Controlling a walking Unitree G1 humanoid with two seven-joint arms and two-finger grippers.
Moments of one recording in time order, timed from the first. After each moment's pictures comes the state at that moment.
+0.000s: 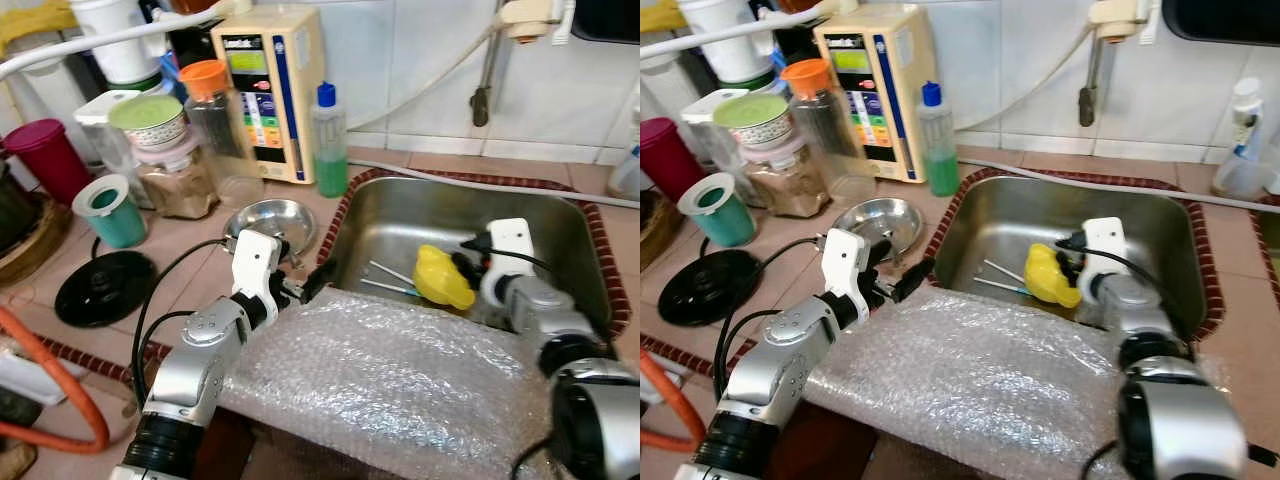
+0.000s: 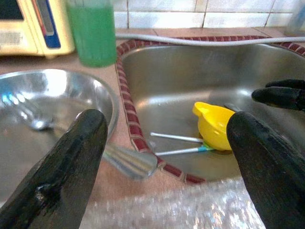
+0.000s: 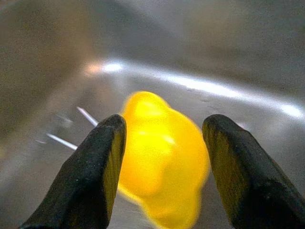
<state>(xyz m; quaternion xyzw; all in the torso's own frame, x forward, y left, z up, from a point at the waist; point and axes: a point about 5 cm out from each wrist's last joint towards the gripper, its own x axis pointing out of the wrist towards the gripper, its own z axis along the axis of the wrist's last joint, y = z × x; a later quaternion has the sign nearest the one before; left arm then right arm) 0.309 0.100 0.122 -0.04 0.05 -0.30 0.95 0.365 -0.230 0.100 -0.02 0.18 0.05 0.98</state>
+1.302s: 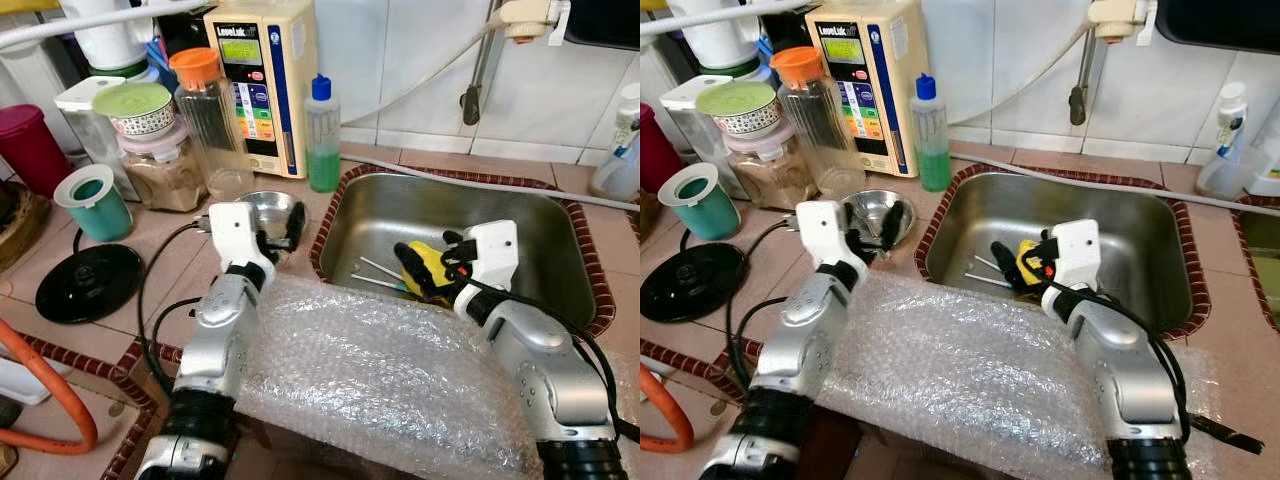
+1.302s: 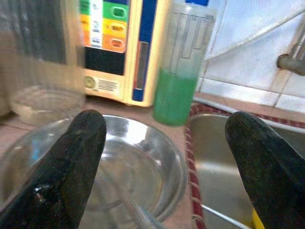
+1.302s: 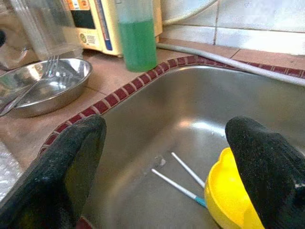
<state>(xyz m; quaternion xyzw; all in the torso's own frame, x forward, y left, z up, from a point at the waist) 0.336 0.108 0.143 -0.10 -0.03 -0.09 0.99 0.299 -0.167 0.148 0.01 0.05 0.19 0.98</state>
